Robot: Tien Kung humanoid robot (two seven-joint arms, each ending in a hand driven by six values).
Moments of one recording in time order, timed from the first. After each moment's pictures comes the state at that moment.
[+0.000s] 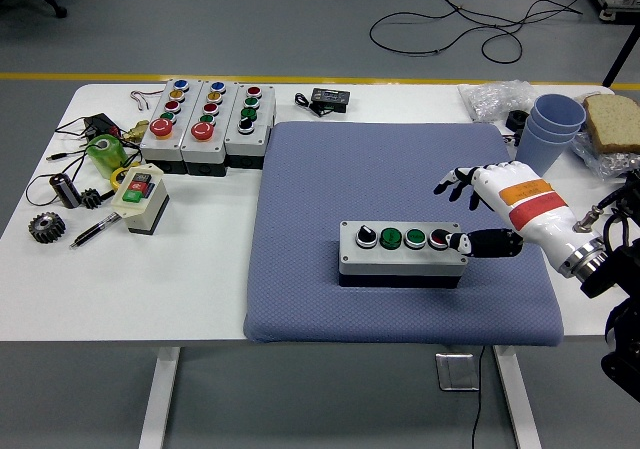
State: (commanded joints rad) left arm -0.10 0.00 -1.02 -0.18 1.20 -0.05 0.26; right arm 0.37 -0.59 0.84 1.66 -1.99 -0.19 -0.13
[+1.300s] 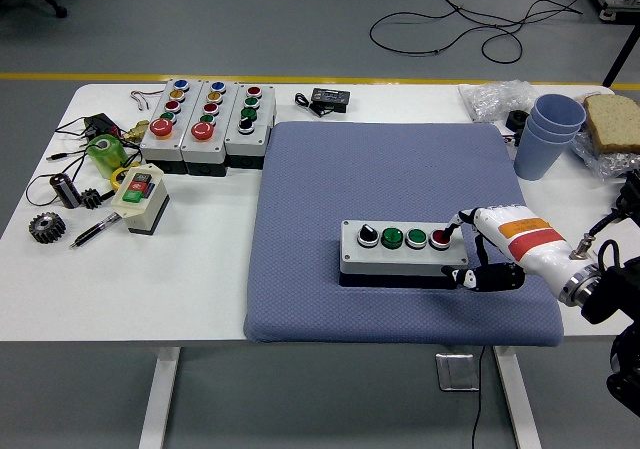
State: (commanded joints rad) left arm -0.08 0.00 -1.05 -0.18 1.24 -0.06 0.27; right arm 0.33 -0.60 0.82 1.64 -1.92 -0.11 -0.17
